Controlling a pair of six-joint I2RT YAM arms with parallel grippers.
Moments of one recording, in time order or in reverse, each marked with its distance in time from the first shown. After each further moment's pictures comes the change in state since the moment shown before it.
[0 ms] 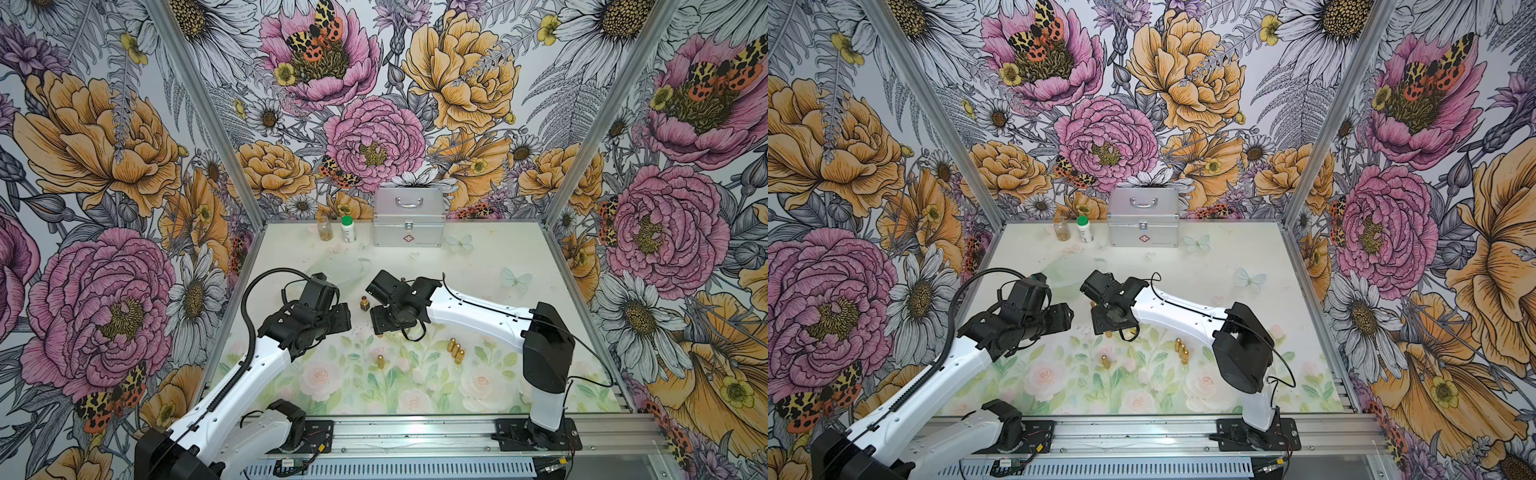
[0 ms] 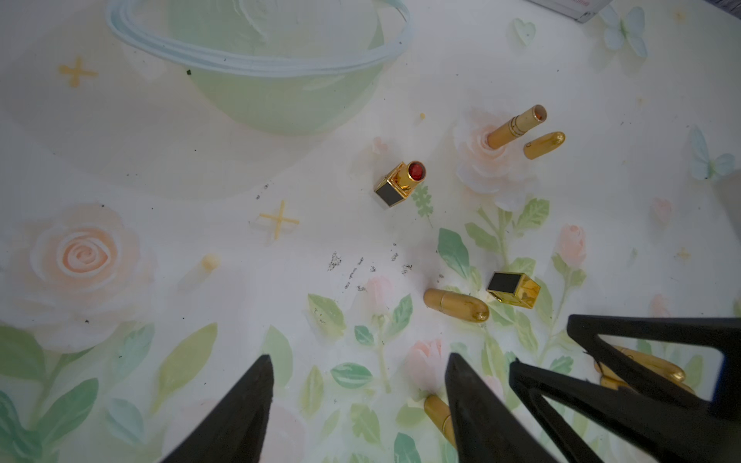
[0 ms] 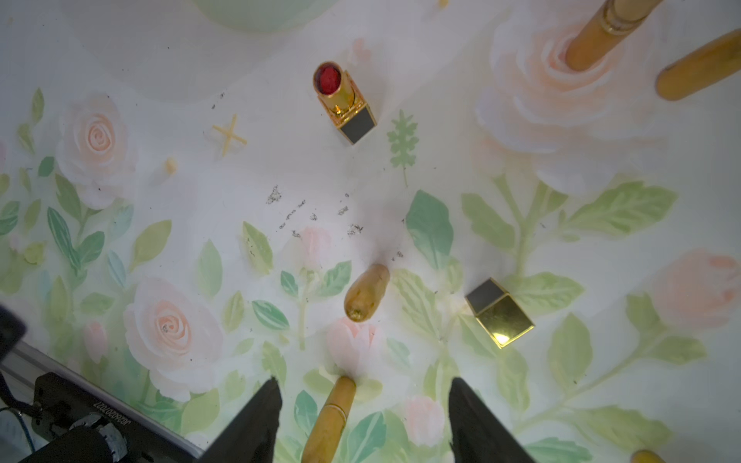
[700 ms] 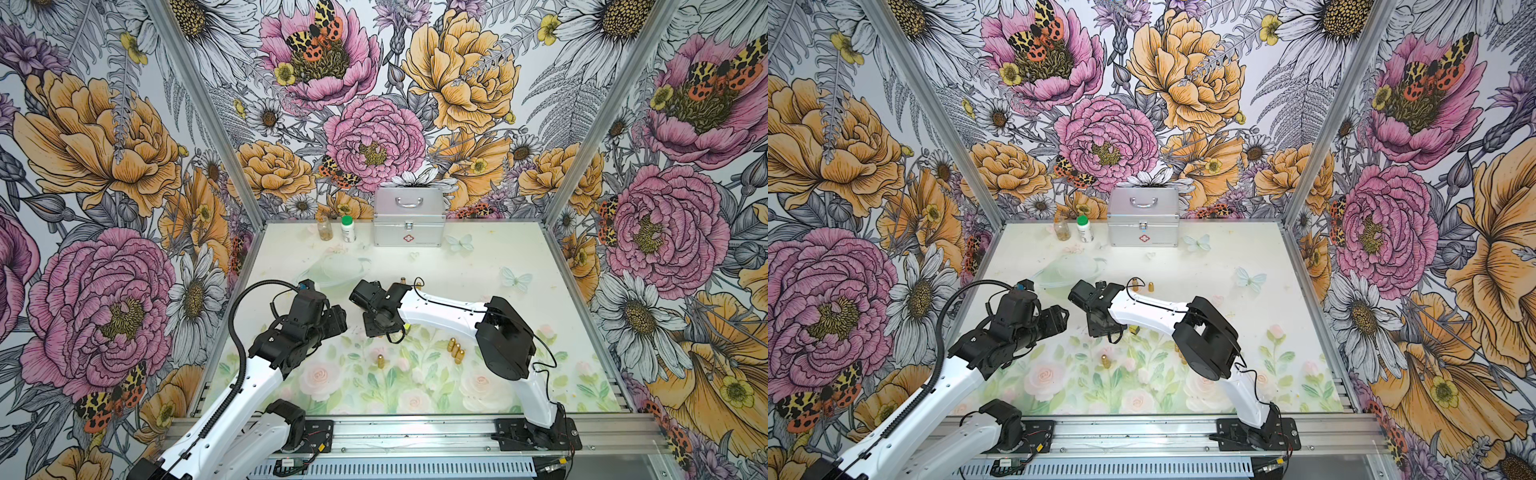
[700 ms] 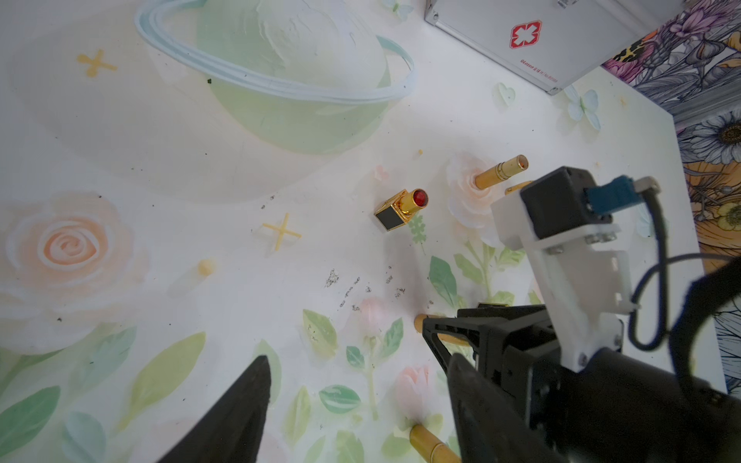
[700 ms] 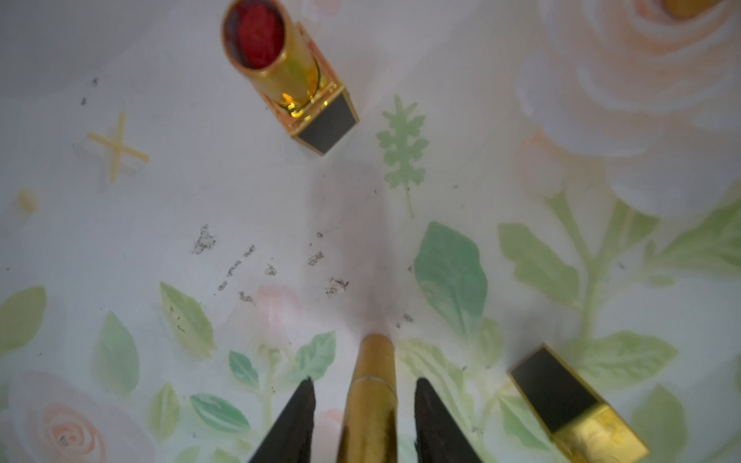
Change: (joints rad) left arm 0.039 -0.114 -0.116 0.102 0.000 -0.067; right arm 0.007 0.229 0.119 -0.008 0.052 0.050
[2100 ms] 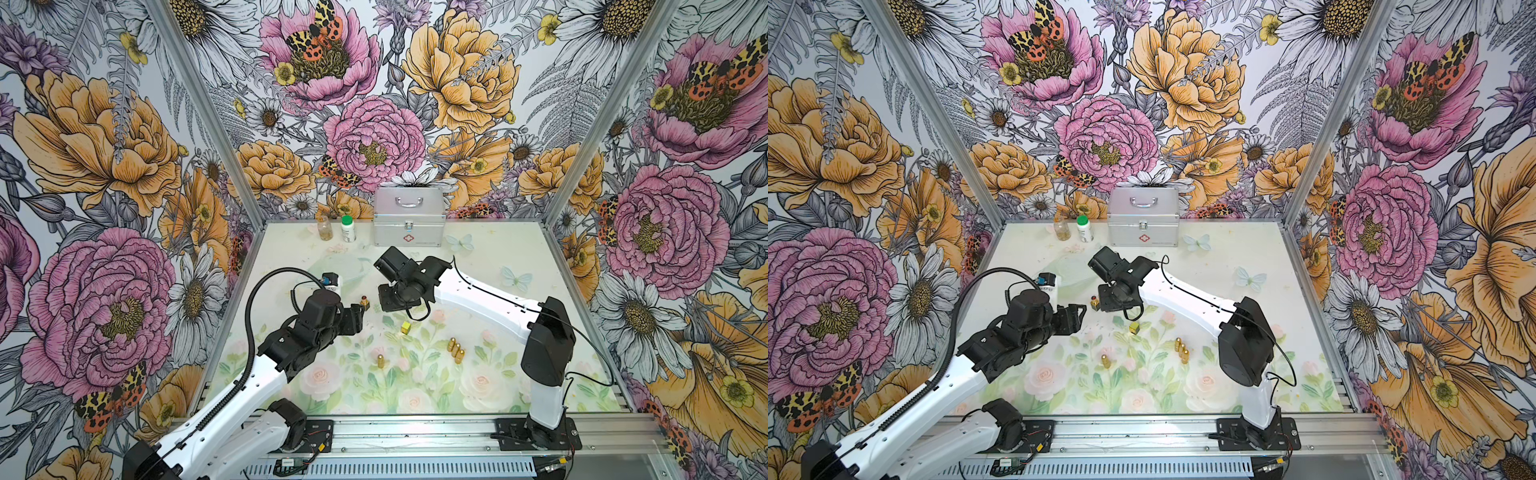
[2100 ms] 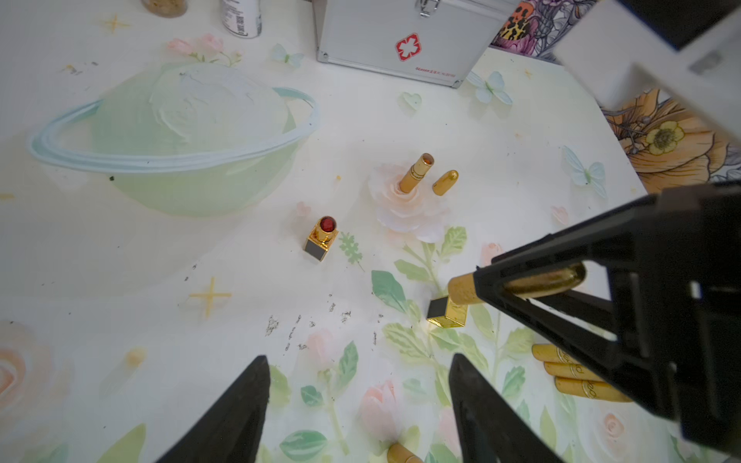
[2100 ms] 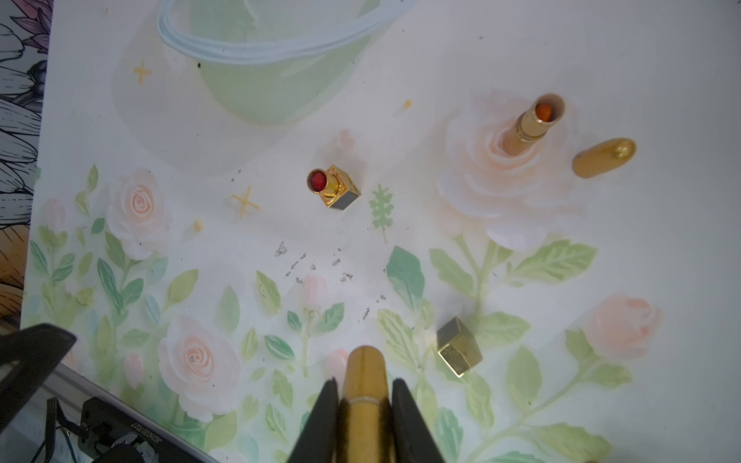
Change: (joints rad) left arm -0.222 0.048 0.013 0.195 -0.053 0.187; right arm -0.128 -0.262 0.003 -0.083 -0.106 -0.122
